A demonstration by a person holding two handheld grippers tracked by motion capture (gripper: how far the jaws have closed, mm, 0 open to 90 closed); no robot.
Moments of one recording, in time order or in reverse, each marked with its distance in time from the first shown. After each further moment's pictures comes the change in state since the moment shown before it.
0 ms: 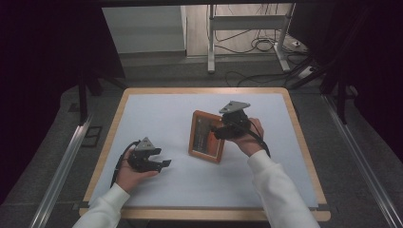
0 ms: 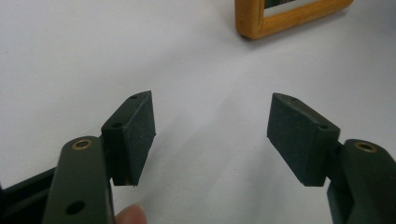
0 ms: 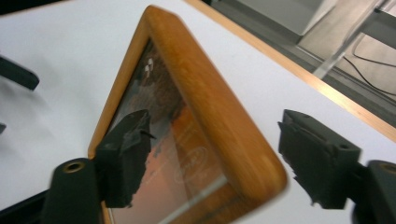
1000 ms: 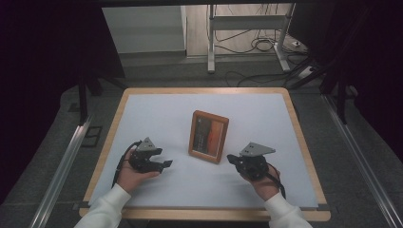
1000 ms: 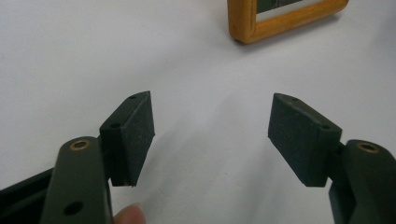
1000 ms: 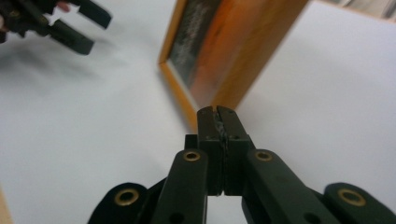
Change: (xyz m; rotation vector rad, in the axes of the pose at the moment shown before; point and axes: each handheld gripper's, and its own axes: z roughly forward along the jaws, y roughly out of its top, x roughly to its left) left arm -0.006 0.003 0.000 -0.002 0.006 0.004; right arm 0.039 -0.110 -0.044 -0.029 0.139 0.087
